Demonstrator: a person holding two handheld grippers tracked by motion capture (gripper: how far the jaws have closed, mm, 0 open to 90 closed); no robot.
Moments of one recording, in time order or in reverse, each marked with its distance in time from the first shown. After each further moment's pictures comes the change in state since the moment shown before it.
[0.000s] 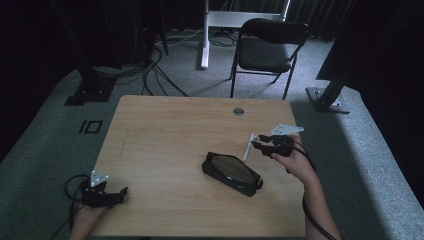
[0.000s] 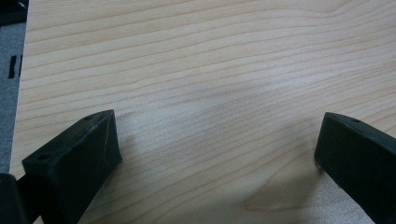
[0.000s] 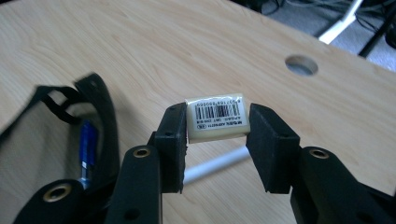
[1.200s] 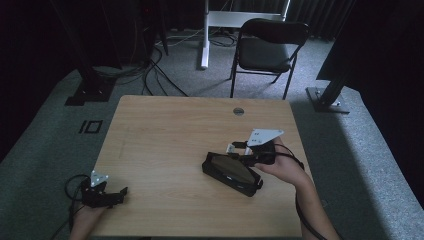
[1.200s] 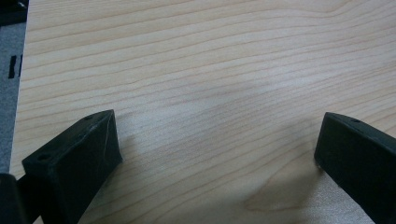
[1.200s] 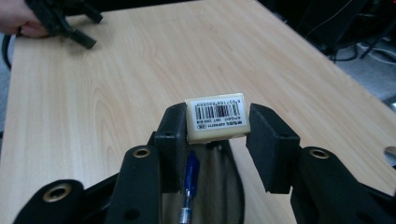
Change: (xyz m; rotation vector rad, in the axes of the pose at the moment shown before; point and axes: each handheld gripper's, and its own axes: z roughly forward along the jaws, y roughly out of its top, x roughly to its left) left arm 0.000 0.000 0.000 -0.001 0.001 0.000; right arm 0.083 0.049 -0.010 -0.015 0.246 -0.277
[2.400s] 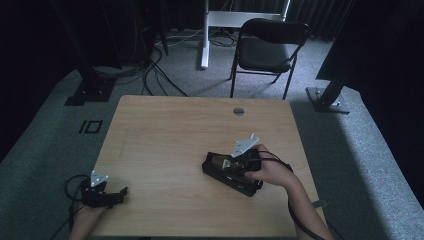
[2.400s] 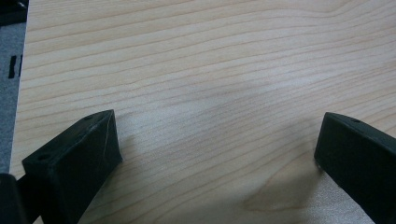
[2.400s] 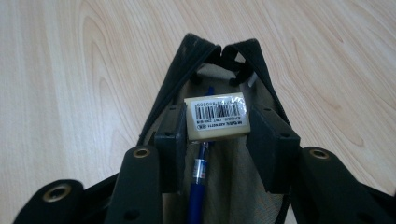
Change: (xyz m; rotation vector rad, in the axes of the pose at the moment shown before) left arm 0.000 0.000 0.000 0.001 -0.001 -0.001; right arm 0.006 -0.028 0.051 0.277 0.052 -0.033
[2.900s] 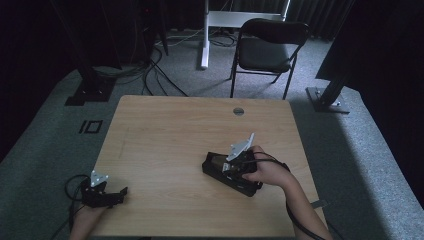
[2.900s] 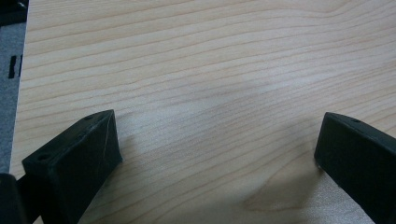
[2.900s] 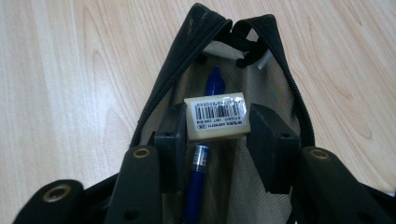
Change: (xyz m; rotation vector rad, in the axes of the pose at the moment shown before) left arm 0.000 0.000 0.000 0.000 0.000 0.000; right arm 0.004 0.004 0.011 0.105 -0.004 -0.055
